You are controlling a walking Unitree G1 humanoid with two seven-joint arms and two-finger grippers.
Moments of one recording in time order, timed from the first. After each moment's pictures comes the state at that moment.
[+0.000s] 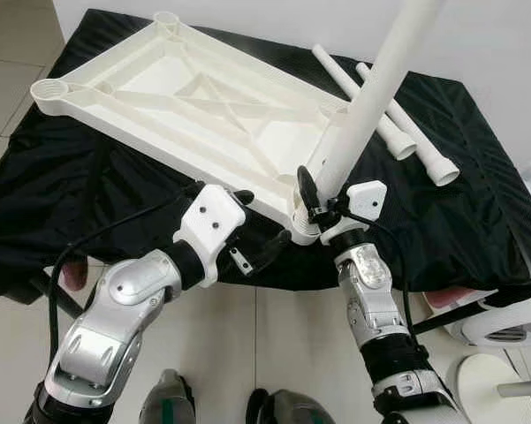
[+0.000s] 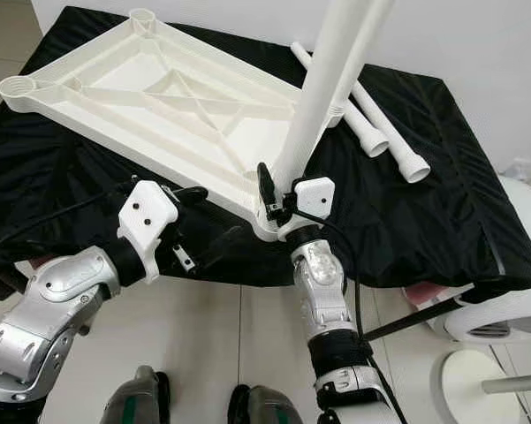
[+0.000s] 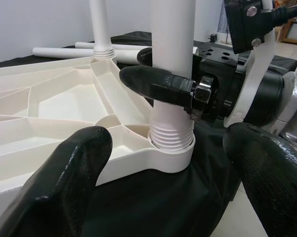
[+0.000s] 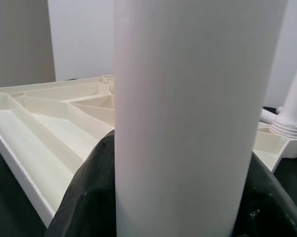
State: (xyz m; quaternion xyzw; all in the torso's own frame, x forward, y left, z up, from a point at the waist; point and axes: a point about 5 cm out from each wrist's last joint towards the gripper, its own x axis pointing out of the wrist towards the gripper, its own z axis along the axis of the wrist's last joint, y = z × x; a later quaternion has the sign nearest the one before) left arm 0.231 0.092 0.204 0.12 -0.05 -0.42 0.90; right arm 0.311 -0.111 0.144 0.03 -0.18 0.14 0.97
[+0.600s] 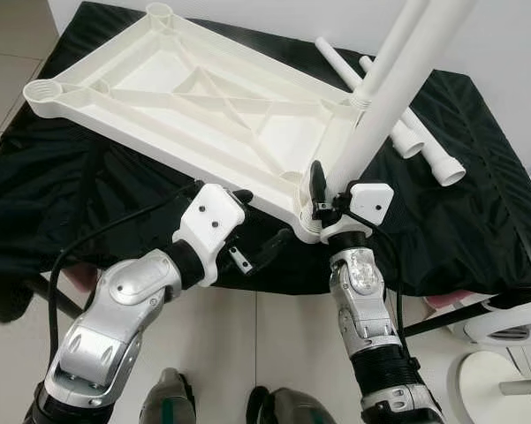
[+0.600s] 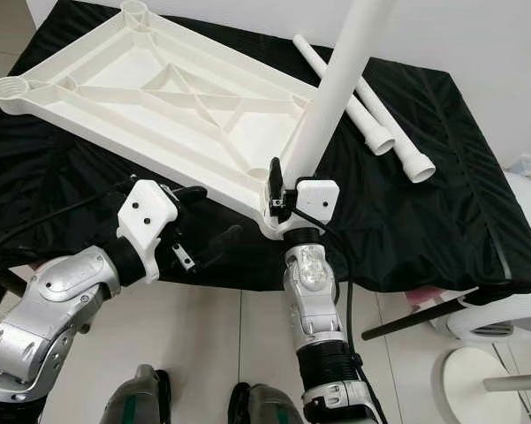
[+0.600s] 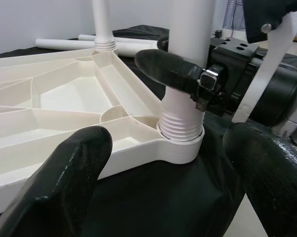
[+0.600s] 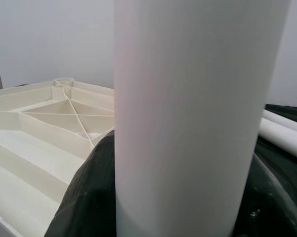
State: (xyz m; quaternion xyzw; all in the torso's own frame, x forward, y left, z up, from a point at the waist) left arm 0.231 0.092 0.204 0.12 -0.05 -0.42 0.90; right arm 0.303 -0.107 0.151 0.04 -0.19 0.04 0.98
